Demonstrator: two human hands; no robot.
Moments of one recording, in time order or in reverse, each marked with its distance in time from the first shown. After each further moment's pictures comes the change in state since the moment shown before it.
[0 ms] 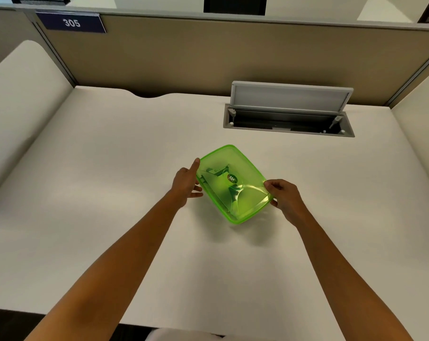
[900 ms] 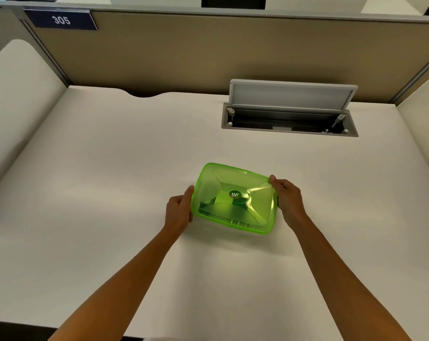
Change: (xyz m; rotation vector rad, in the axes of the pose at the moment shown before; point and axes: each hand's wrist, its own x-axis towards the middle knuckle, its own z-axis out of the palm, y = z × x) left_hand -0.022 -0.065 -0.005 0.059 0.075 0.257; right_hand 0.018 0.001 0.002 -0.038 0.167 -0.016
